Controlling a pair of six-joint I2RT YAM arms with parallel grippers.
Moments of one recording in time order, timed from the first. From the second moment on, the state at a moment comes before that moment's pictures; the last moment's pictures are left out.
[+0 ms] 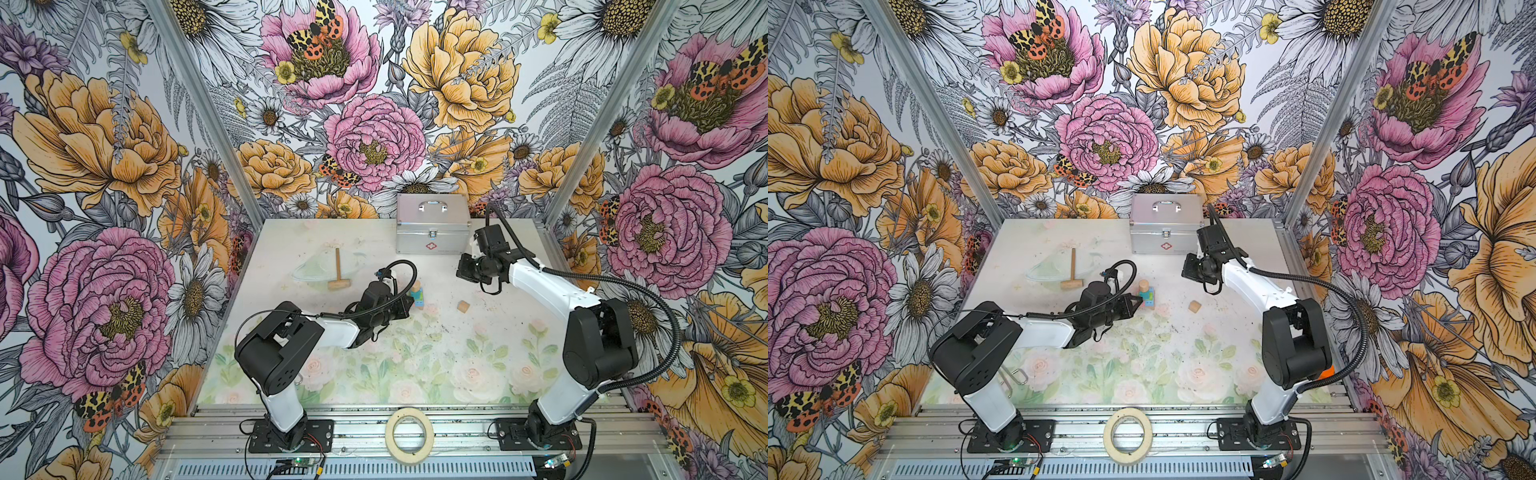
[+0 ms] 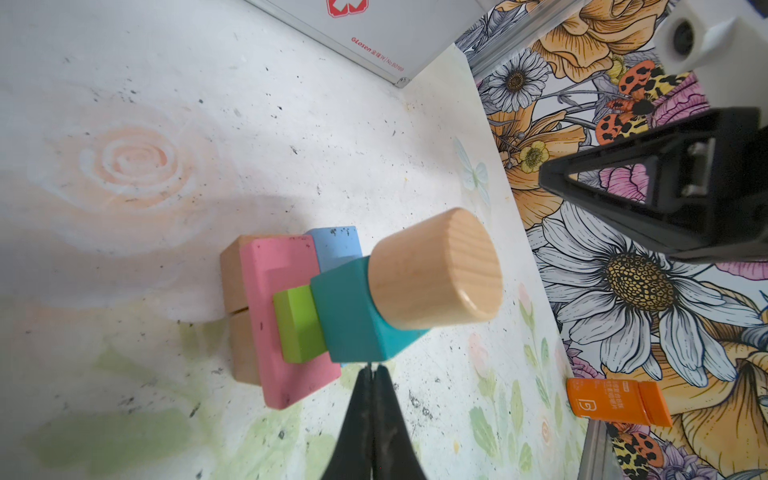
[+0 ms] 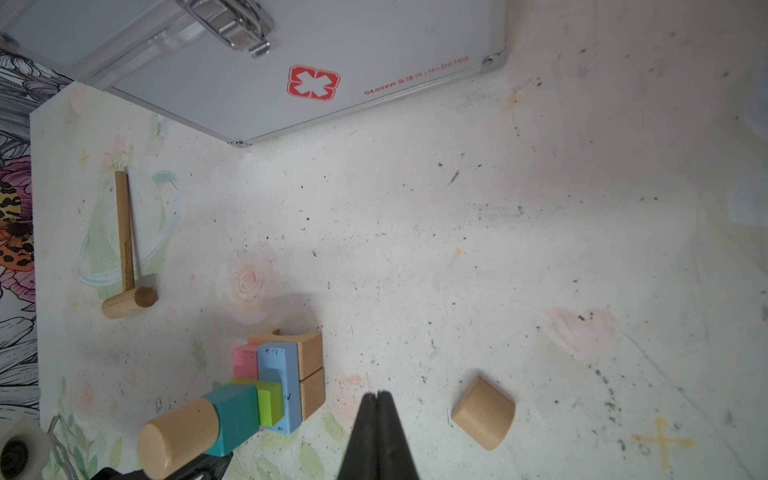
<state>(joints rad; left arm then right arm) -0.68 1.74 0.72 0.55 0.16 -0.79 0.27 1.69 1.29 -0.59 -0.20 0.51</state>
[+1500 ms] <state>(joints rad) -0.68 1.74 0.72 0.53 0.14 -0.79 0.27 1.69 1.29 -0.59 -0.20 0.51</state>
